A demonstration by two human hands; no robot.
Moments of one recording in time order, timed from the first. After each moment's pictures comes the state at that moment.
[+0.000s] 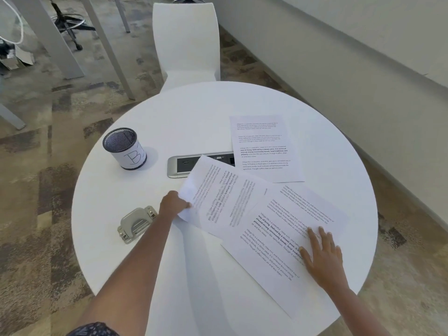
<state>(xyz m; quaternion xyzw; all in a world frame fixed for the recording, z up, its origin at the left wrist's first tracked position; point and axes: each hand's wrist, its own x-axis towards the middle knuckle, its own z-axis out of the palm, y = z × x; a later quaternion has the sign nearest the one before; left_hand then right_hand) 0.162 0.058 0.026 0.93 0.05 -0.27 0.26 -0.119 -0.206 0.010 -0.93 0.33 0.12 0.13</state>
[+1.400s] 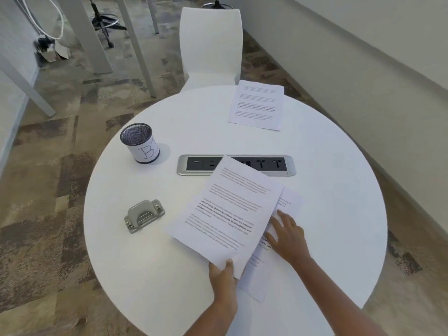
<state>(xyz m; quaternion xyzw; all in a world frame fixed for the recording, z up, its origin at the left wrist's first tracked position) -0.051 -0.016 0.023 0.53 0.37 -0.17 0.75 -0.030 -0.183 0.019 -0.98 0.14 0.11 0.11</state>
